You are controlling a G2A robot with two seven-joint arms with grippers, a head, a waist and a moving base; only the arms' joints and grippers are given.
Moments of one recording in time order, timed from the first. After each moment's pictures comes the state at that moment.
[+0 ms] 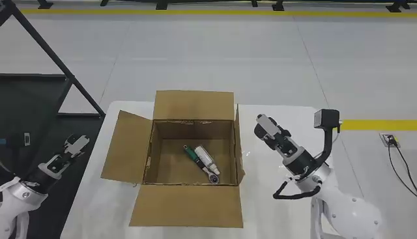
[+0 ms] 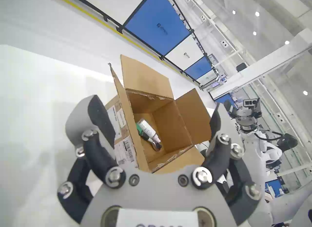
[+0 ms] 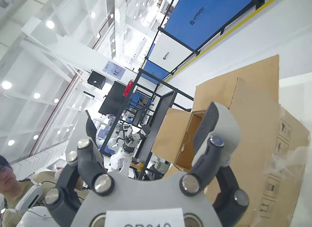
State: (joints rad) left arm 1.35 -1.01 -1.98 -1.74 -0.08 -0.40 -0.74; right arm -1.19 -1.70 1.60 -2.09 -0.36 -0.01 0.79
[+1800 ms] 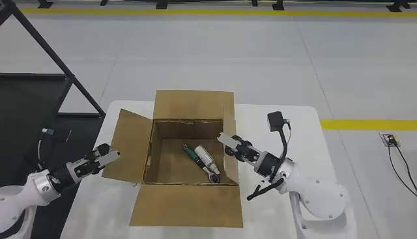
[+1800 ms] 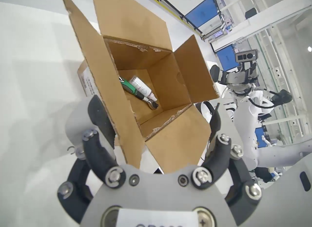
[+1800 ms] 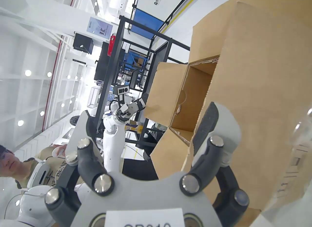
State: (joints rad) left arm 1.25 -0.94 -1.85 -1.72 -0.10 -0.36 -1.07; right arm -1.10 -1.59 1.45 -1.91 -0.29 0.08 0.93
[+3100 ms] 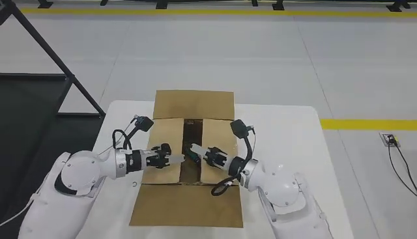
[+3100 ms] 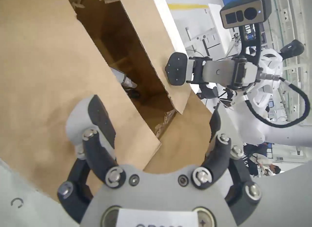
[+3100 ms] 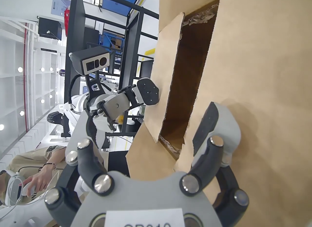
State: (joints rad) left arm 0.86 -0.96 -1.28 -1.56 0.02 -0.26 -1.08; right arm -1.01 -1.54 1.25 -1.69 -0.39 0.16 0.81
